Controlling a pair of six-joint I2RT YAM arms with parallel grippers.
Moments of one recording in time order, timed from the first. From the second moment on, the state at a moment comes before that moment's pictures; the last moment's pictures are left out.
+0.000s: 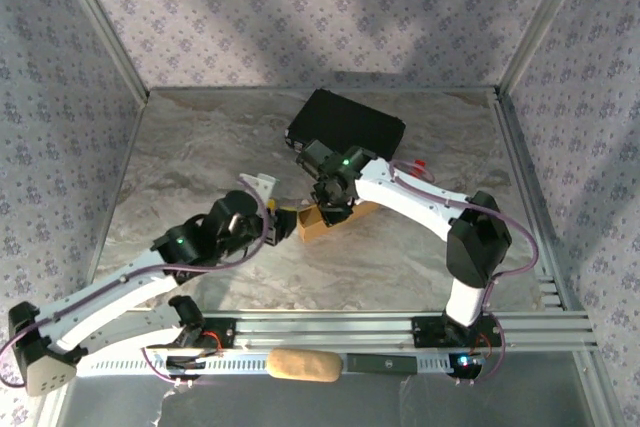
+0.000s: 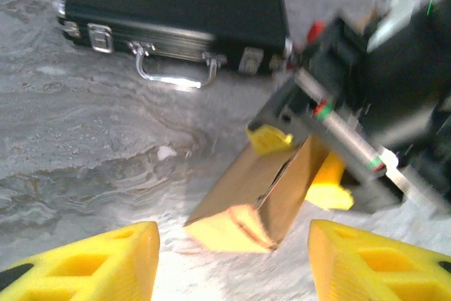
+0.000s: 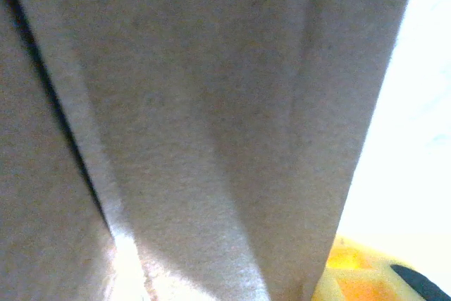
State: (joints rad) left arm -0.95 0.90 0.77 -0.46 -0.22 -0.38; right arm 0.86 1.77 1.53 -1.05 -0.01 1.94
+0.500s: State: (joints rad) left arm -0.98 1.03 0.77 -0.30 -0.21 -0.25; right arm 0.82 1.76 1.51 -1.07 -0.08 1.84
